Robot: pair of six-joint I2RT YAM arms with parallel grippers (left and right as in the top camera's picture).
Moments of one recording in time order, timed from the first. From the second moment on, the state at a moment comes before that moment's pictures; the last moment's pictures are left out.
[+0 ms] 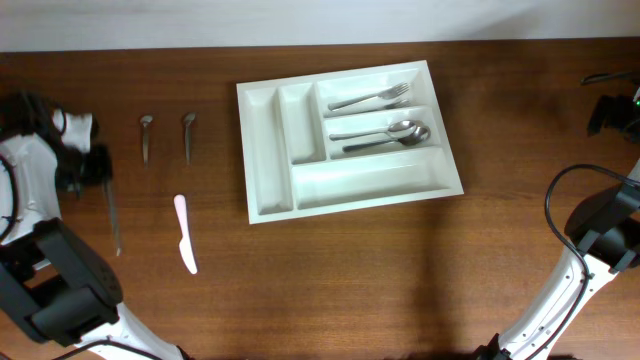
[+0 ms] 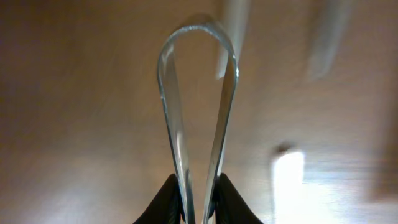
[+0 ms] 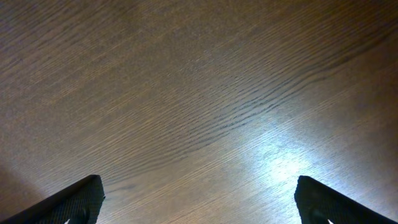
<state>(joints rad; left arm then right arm) 0.47 1.98 1.68 -1.05 0.17 0.29 -0.59 2.47 2.66 -1.59 0.08 -0.09</state>
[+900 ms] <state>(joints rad) -0.38 1.98 1.90 -0.88 0.42 0.61 -0.59 2.47 2.66 -1.59 0.08 -0.09</state>
